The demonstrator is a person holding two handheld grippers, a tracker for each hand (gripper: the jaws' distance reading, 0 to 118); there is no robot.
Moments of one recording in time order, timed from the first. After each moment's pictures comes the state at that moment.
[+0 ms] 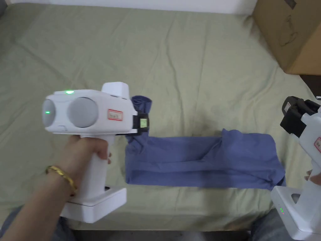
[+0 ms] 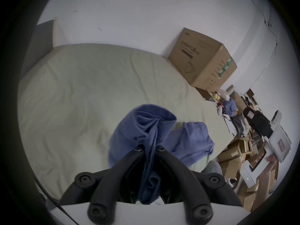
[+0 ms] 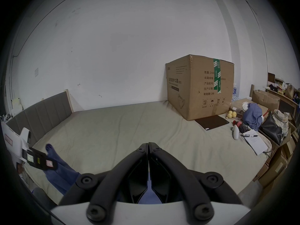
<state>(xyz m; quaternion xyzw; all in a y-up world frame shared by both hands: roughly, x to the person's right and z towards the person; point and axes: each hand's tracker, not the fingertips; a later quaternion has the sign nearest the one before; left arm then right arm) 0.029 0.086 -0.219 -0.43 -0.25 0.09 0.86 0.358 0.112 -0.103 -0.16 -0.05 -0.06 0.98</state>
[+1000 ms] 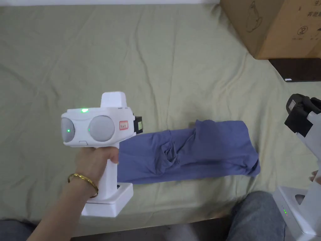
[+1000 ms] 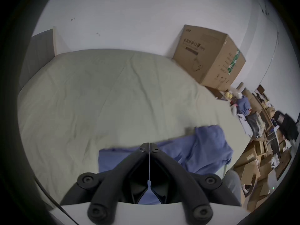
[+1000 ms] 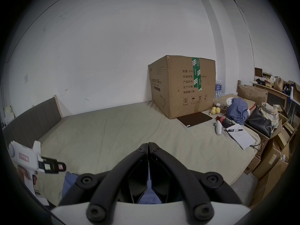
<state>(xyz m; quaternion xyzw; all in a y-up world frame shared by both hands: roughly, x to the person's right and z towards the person) 0.073 0.030 -0.229 -0.41 -0.18 0.04 0.89 0.400 0.111 -0.066 -0.16 -0.11 -0.06 0.98</state>
